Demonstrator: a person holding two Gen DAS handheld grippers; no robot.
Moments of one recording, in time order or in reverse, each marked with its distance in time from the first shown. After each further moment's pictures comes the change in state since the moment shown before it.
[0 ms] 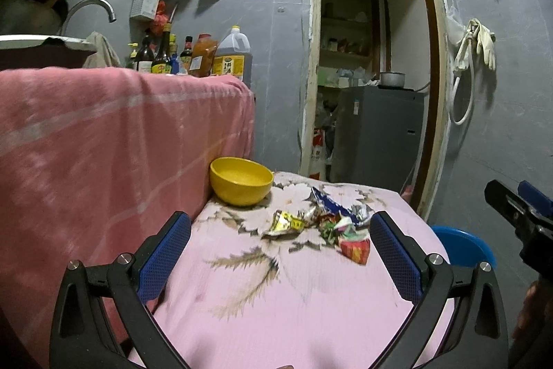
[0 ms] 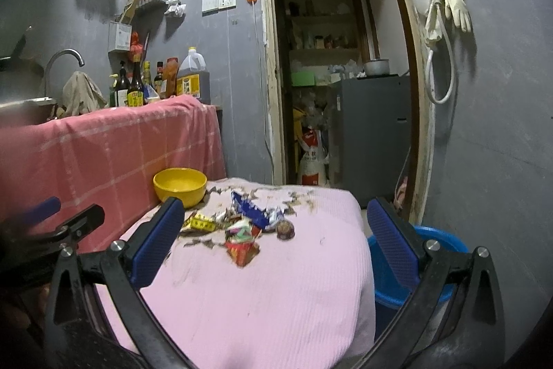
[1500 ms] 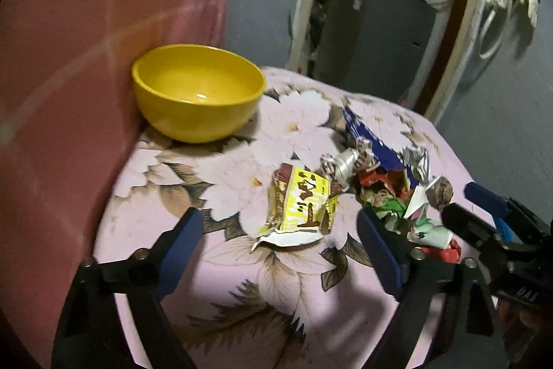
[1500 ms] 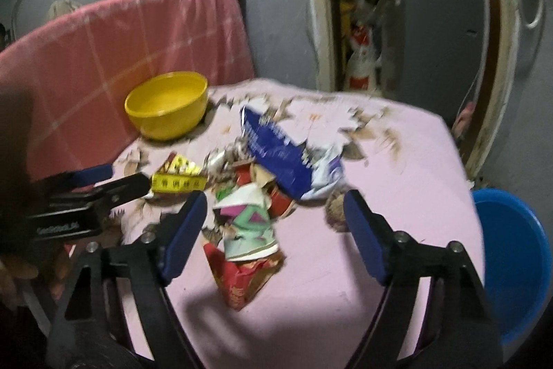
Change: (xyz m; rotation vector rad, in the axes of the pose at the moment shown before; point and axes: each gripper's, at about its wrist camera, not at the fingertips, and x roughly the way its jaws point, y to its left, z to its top) left arm 0.218 0.037 -0.014 -0.023 0.526 -0.145; right arm 0.223 0.006 -0.047 -0.001 0.500 0.213
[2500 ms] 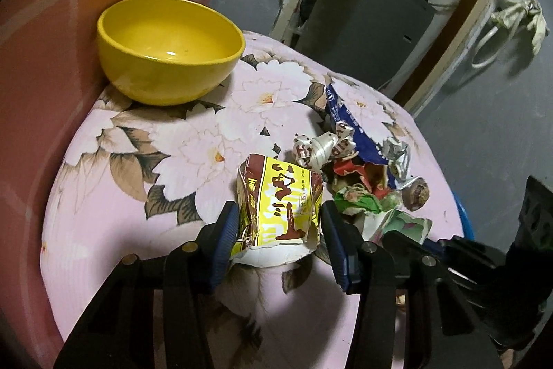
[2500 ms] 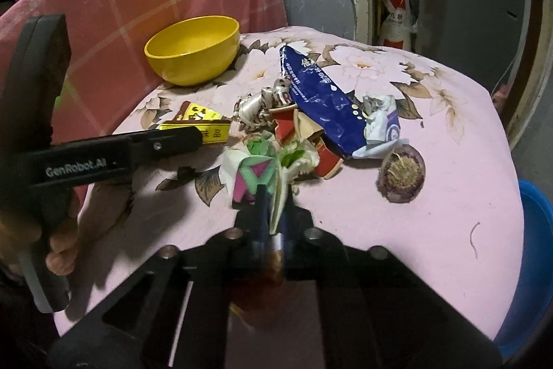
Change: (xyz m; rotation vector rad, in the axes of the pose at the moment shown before) left arm 0.007 0.005 0.006 -0.138 0.116 -0.138; right arm 0.025 0.012 -0.012 -0.051 0.173 0.113
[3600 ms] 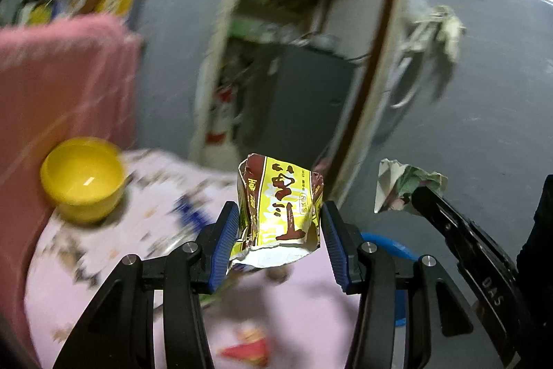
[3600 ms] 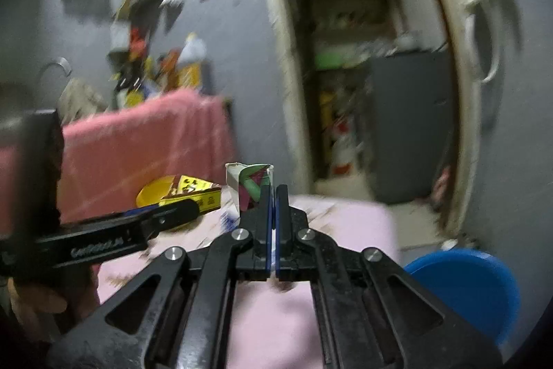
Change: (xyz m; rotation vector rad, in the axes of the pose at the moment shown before) left arm -0.064 -0.156 0.002 0.239 -0.394 -0.154; right arm -0.164 -0.039 -0.004 0.072 -0.623 -0.182
